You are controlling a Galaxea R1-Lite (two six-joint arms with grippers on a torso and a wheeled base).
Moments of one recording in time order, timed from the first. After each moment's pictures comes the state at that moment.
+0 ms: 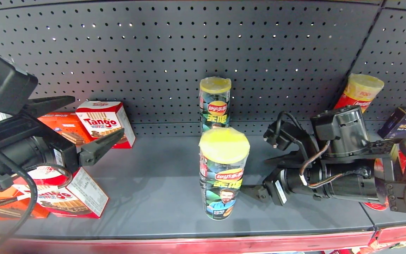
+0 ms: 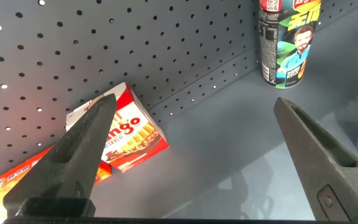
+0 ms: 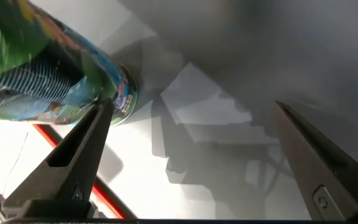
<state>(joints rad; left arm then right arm) -0.35 1.19 -0.68 -0.50 0.00 0.37 0.70 1.64 -0.97 -0.16 0.02 -0.13</state>
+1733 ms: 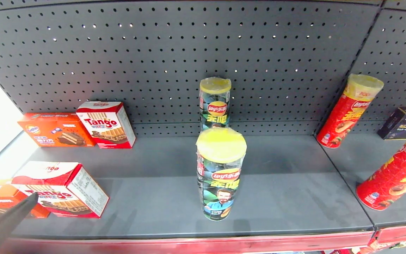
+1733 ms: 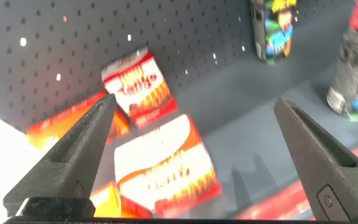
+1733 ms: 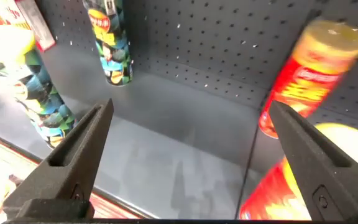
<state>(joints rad) -0.35 0.67 -0.47 -0.24 0.03 0.37 0.45 0.80 -0.64 -0.23 -0.02 -0.13</state>
